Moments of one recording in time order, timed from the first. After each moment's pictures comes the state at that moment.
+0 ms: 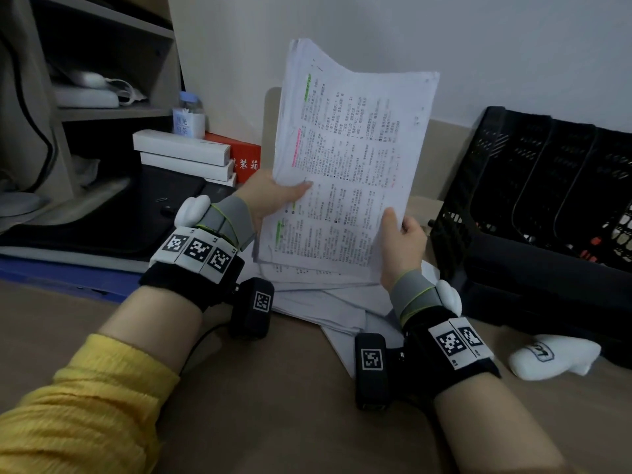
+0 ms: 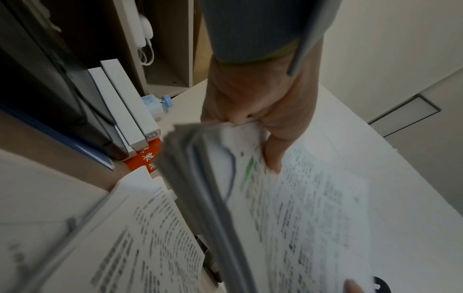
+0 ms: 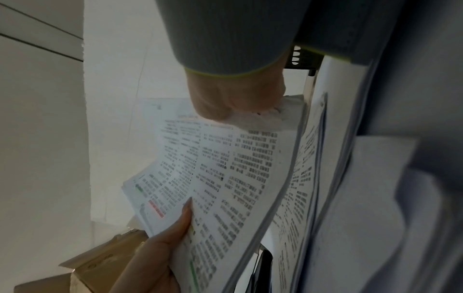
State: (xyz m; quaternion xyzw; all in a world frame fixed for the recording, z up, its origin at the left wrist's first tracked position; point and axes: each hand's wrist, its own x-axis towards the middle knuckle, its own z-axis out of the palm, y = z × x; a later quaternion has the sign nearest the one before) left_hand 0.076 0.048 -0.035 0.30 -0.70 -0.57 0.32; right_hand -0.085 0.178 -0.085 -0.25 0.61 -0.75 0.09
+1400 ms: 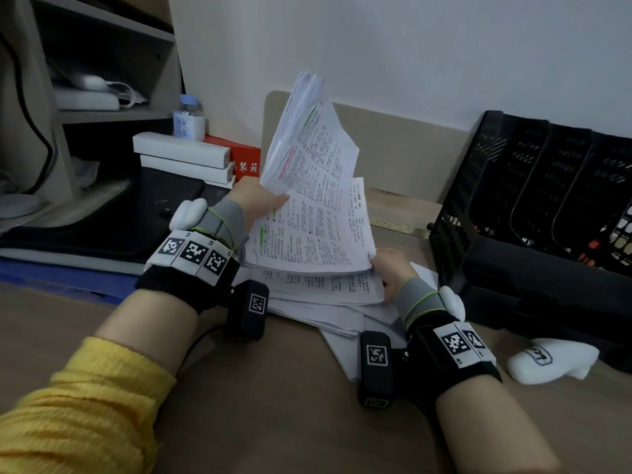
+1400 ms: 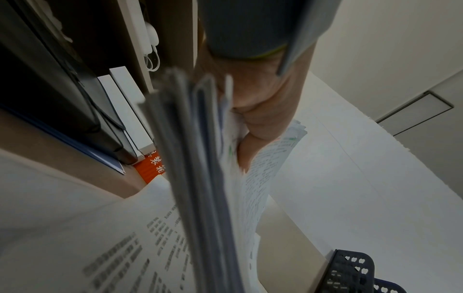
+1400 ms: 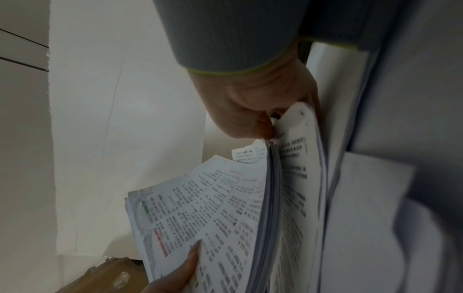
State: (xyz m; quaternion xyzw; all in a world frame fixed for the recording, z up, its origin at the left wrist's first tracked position) left_hand 0.076 0.029 -0.040 0.45 -0.67 -0.51 0.31; right_hand -0.131 0.161 -0.121 -0.20 0.76 -0.55 0.29
